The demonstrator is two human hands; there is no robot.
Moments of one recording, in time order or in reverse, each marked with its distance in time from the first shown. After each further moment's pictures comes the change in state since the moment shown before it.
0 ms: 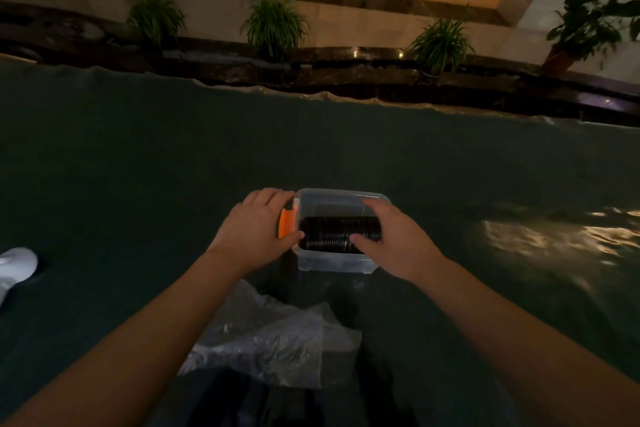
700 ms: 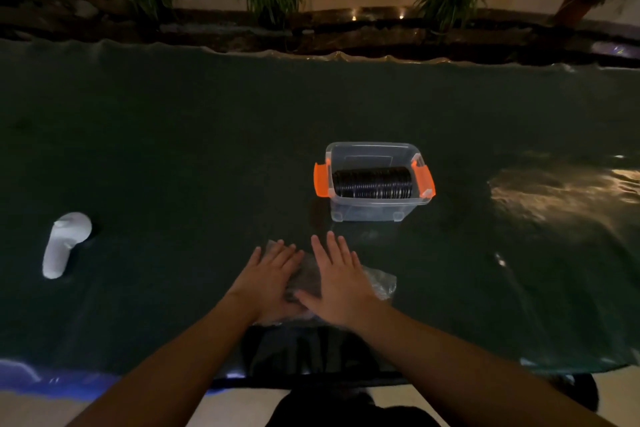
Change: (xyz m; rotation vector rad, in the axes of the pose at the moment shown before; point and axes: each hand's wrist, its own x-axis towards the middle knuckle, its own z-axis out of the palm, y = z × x) left_hand -0.143 -0.076 0.107 0.222 -0.525 0.113; right_hand -0.081 -0.072 0.214 -0.216 -0.258 -0.014
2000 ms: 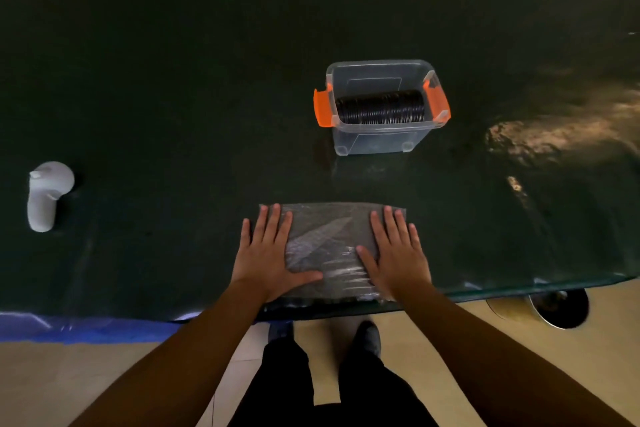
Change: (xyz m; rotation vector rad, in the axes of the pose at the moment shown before) left_hand -0.027 0.009 0.083 -0.049 0.108 -0.180; right_hand -0.057 0.086 0.094 -0.182 0.097 0.276
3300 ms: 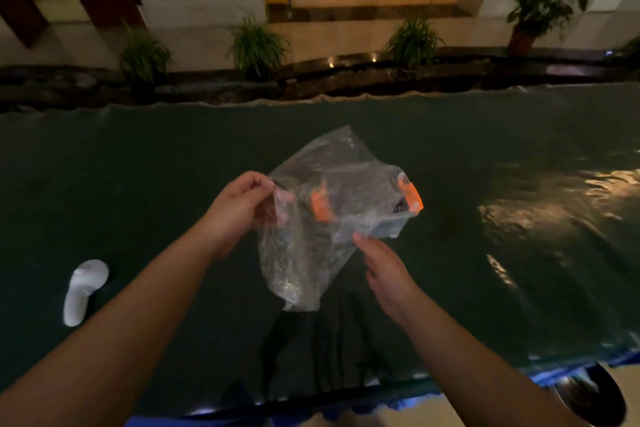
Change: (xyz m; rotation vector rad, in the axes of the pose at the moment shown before) left_hand -0.005 -0.001 -0.291 -1.480 0.228 0.055; right_hand 0.013 -0.054 -0.183 1.822 -0.056 0.243
